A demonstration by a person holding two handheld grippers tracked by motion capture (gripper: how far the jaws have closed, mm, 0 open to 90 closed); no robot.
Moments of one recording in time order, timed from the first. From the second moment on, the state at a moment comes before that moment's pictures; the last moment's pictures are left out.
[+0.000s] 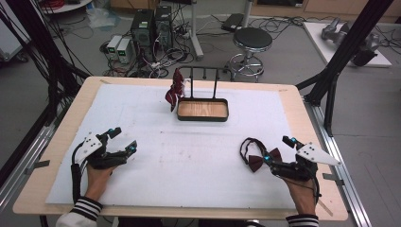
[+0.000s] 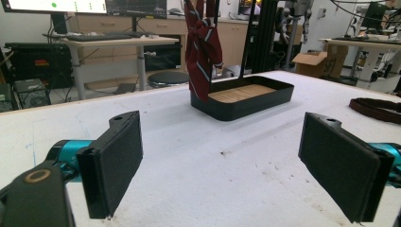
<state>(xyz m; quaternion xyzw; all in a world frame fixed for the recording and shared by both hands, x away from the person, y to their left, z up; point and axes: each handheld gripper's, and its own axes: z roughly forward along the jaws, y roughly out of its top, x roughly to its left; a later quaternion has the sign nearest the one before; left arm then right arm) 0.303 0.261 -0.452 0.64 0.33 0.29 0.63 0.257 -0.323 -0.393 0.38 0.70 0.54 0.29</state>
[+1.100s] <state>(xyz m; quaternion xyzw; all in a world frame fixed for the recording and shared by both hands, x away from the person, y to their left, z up) 0.302 0.260 -0.453 0.65 0.32 0.30 0.62 0.282 -0.337 -0.388 0.31 0.84 0.40 0.22</state>
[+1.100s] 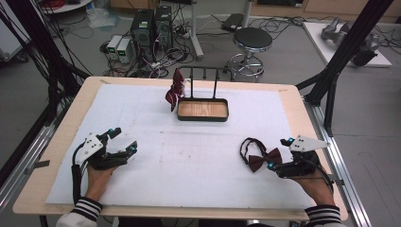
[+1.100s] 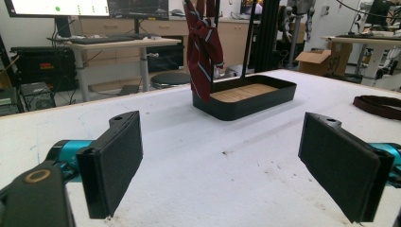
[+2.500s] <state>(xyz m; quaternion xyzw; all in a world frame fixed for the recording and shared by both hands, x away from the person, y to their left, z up) 0.303 0.260 -0.452 0.65 0.32 0.30 0.62 0.307 -0.317 -0.416 0.22 0.92 0.26 0.19</state>
